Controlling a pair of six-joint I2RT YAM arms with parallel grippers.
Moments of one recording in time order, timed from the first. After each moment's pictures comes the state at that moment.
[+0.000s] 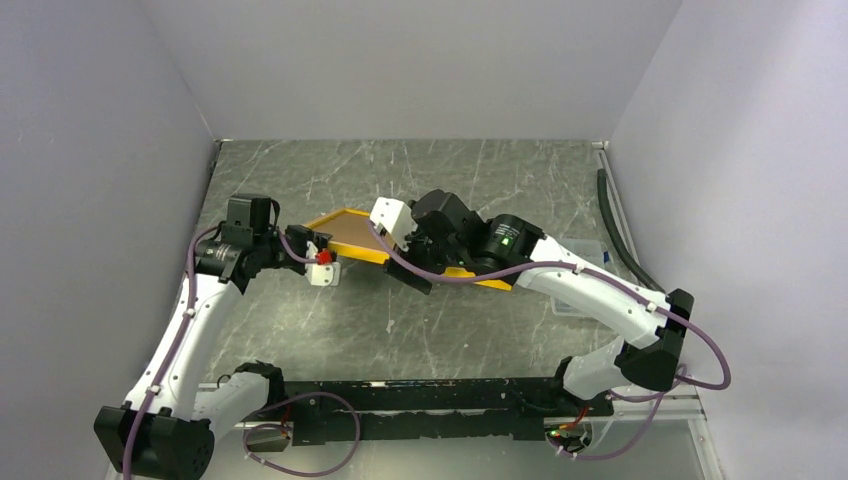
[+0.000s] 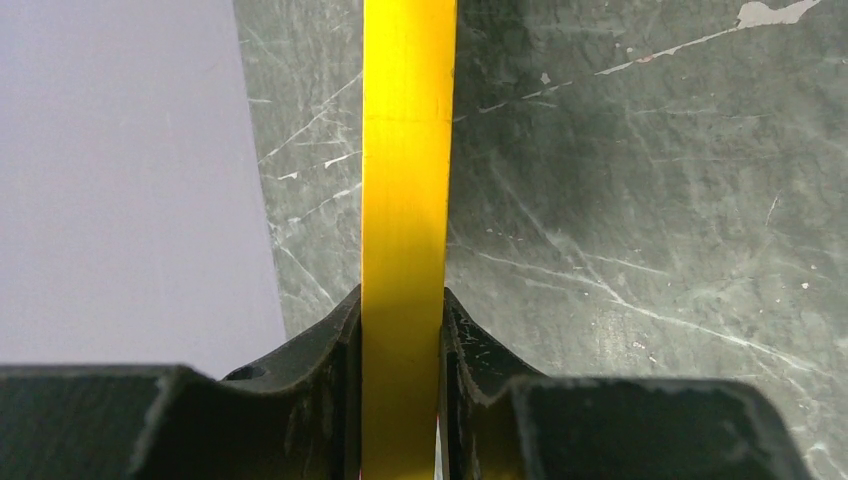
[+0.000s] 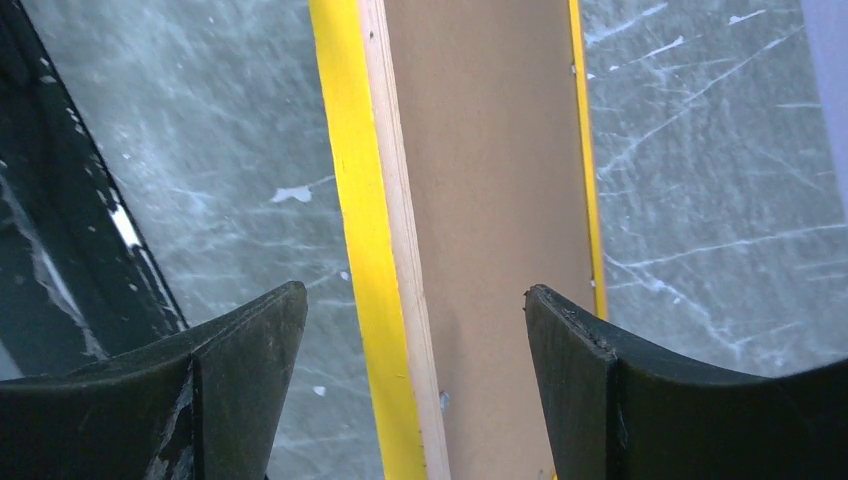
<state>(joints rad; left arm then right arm) -0.16 0.99 1.00 -0.83 0.70 1.58 1.05 1.42 1.52 -0.82 0.06 -0.23</state>
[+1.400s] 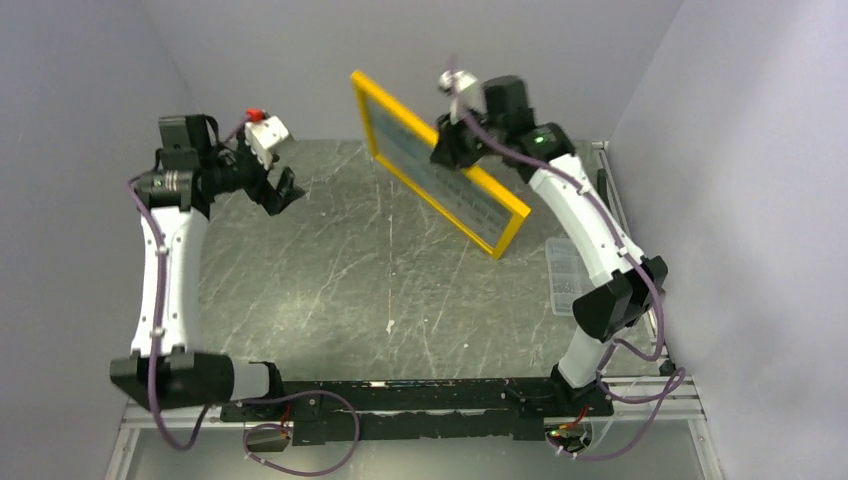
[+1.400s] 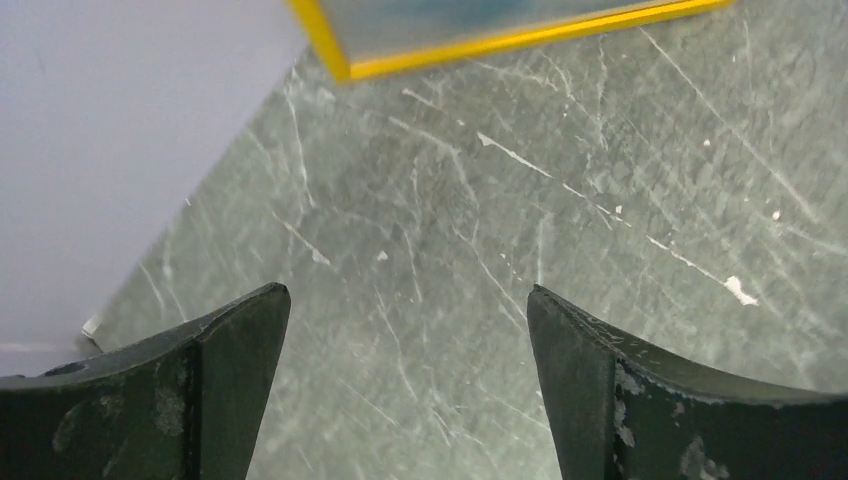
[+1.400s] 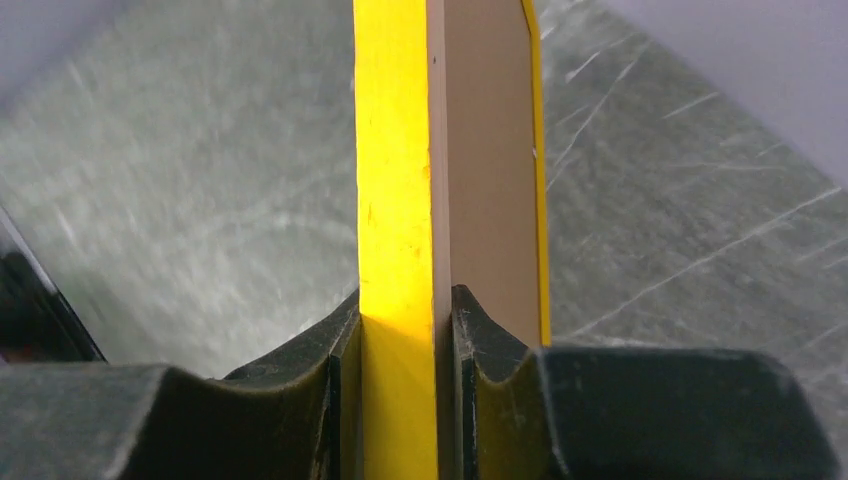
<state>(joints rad) 0.06 1.24 1.52 -0.87 0.74 0.77 0.55 1.73 1.95 -0.81 -0.32 -0.12</state>
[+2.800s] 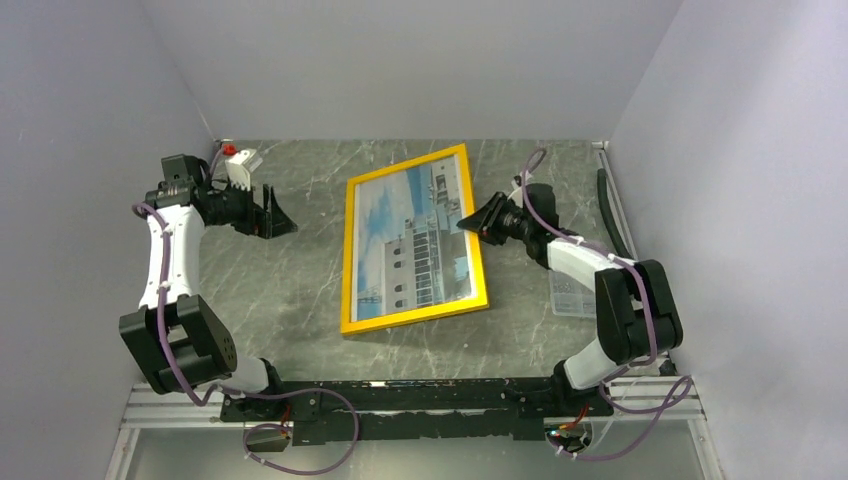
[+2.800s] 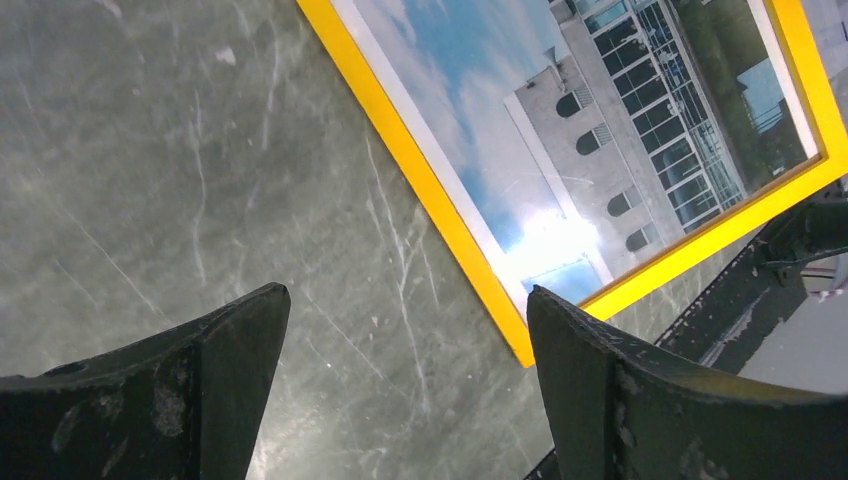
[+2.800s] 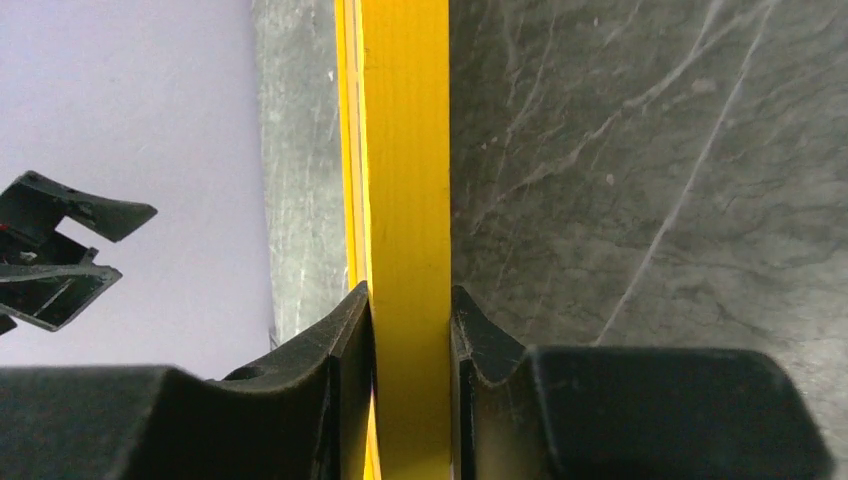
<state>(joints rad) 0.31 1.42 1.32 -0.93 0.87 0.46 0.20 1.54 0.83 0.16 -0.56 0.85</state>
